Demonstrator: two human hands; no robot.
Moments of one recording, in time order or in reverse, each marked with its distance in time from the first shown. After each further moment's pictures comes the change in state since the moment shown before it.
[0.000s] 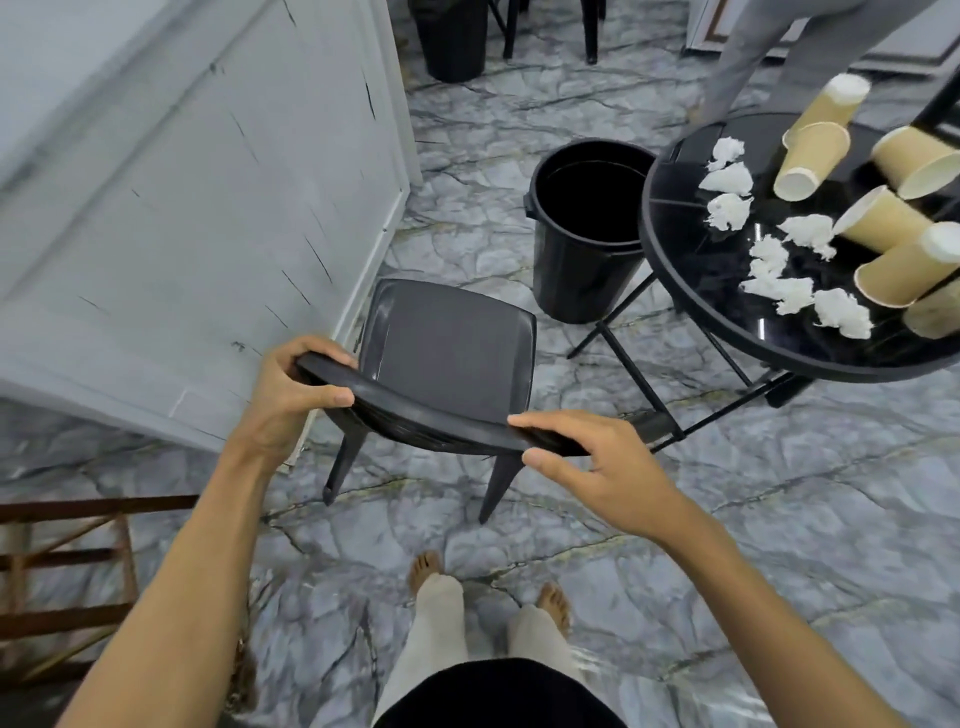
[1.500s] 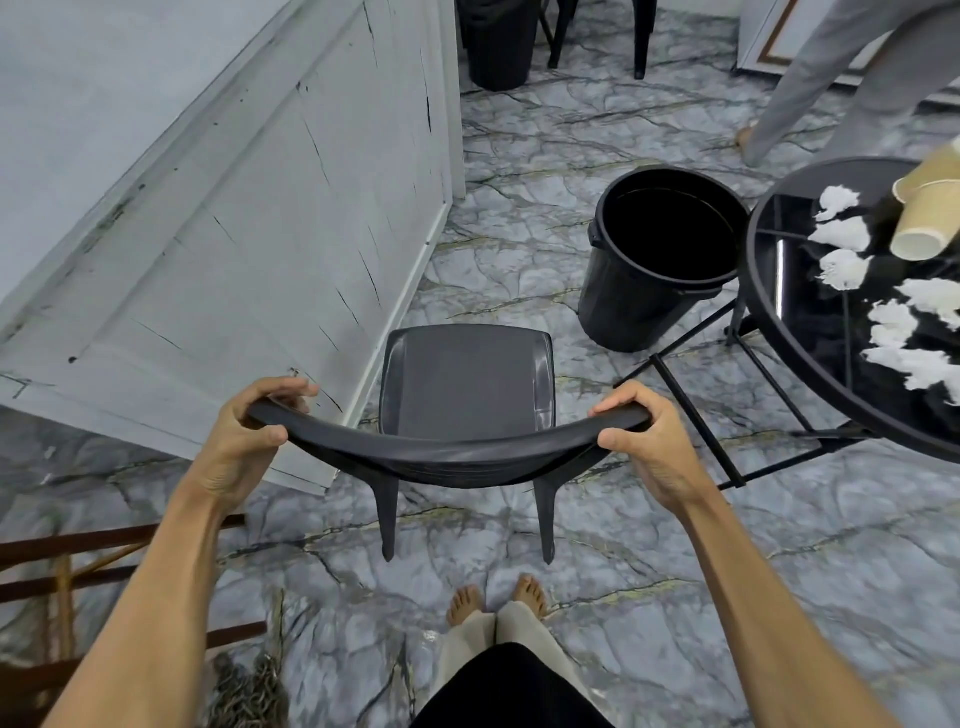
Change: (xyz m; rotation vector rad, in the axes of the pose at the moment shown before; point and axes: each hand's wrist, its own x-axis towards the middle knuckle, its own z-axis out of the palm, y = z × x) left_hand 0.025 -0.026 -0.204 -0.151 0.088 -0.113; right_hand 0.159 0.015 0.058 0.771 0.199 0.208
